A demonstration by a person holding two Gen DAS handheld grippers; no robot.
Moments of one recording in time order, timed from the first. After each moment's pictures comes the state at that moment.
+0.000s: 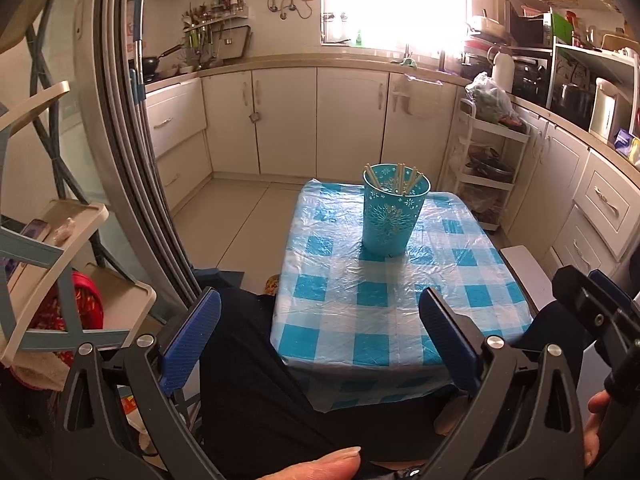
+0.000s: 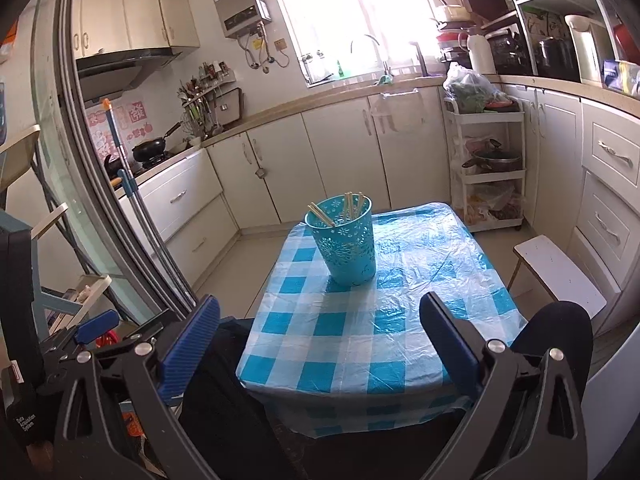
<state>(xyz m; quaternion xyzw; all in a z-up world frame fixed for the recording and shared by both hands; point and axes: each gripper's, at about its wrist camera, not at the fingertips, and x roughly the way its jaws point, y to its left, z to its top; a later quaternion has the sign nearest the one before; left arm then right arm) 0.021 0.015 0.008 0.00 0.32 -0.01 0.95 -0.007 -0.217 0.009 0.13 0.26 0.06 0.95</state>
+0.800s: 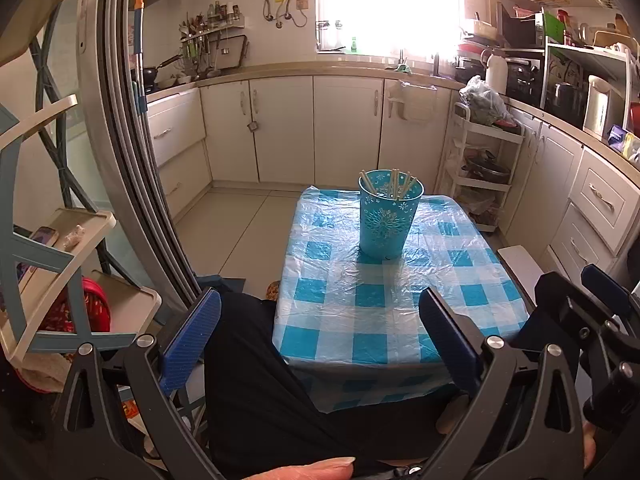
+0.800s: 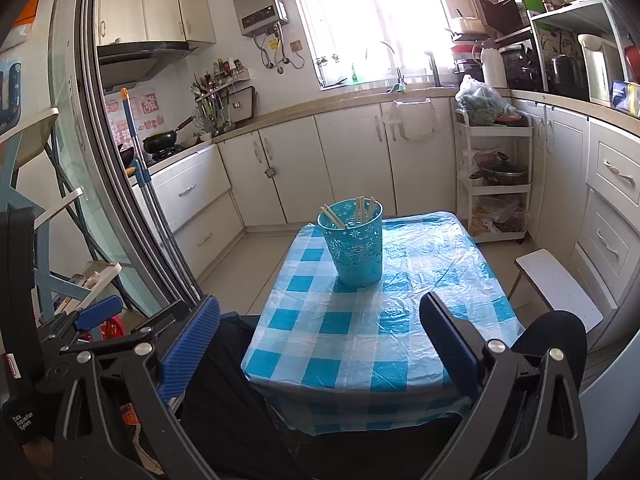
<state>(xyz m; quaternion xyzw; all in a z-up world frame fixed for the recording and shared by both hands) 0.007 0.012 0.016 0.01 0.31 -0.01 0.95 -0.020 -0.206 0.015 0.11 0.25 0.07 0.96</state>
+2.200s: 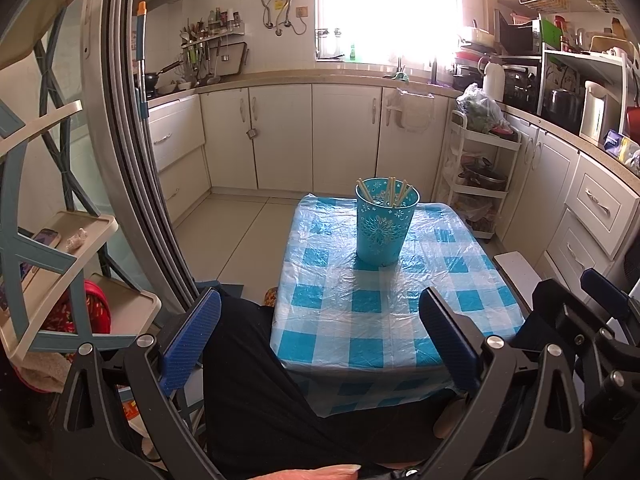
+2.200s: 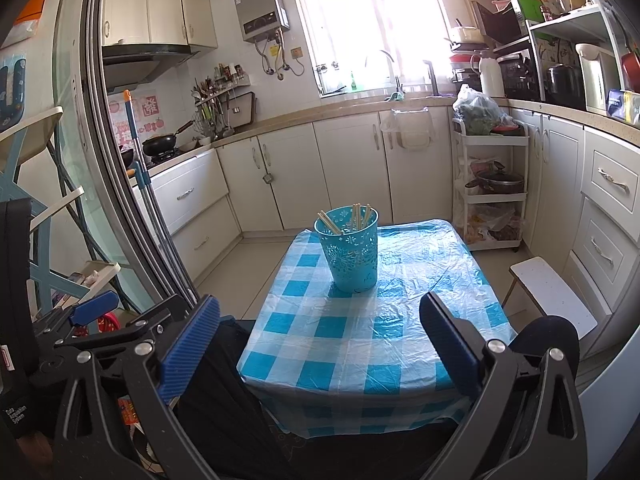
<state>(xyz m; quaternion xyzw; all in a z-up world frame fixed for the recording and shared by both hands) 0.001 0.012 0.021 0.01 0.30 -0.01 0.95 -0.030 -0.211 0.021 0.10 0.24 0.07 0.96</state>
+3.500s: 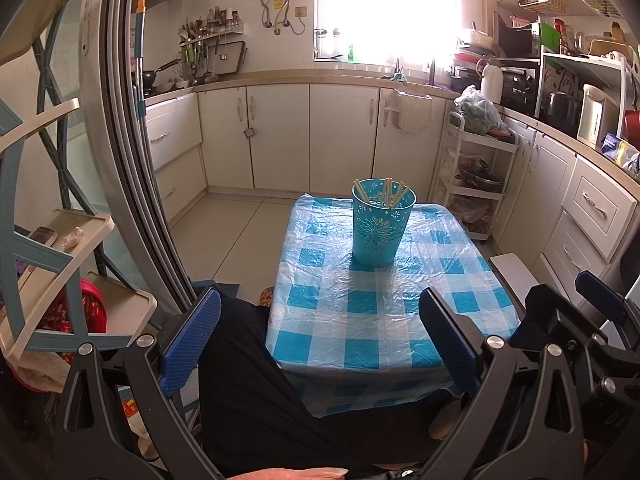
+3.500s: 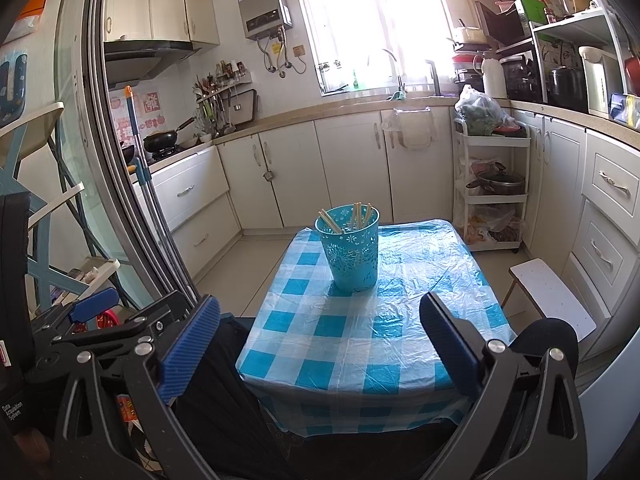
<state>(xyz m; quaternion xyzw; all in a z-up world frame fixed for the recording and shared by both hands) 0.005 0.005 0.022 0.00 0.30 -0.02 0.95 -0.026 -0.215 0.022 0.10 0.25 0.07 0.96</state>
